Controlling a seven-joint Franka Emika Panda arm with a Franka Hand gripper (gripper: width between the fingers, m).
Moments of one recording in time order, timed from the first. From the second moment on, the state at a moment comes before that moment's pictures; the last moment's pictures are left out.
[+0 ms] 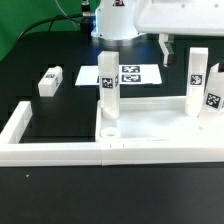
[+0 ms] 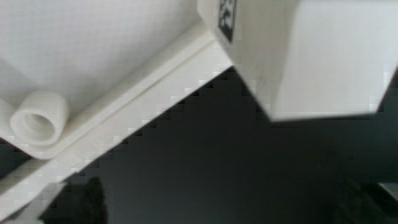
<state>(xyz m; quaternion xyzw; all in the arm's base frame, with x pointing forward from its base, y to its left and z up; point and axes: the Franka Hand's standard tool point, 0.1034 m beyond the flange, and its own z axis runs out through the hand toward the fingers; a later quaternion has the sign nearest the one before) 0.662 0.077 0.150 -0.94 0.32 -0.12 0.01</state>
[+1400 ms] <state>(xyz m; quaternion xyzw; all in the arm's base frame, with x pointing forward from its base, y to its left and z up) 0.663 0.088 0.159 -0.93 0.36 -0.03 0.04</state>
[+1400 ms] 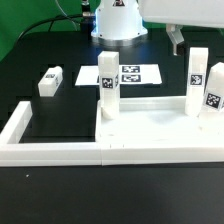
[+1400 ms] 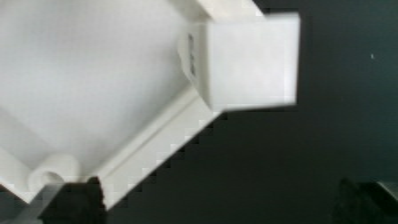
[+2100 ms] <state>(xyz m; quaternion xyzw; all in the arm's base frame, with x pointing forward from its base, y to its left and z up) 0.657 0.107 0.143 -0.92 0.38 -0.02 0.03</state>
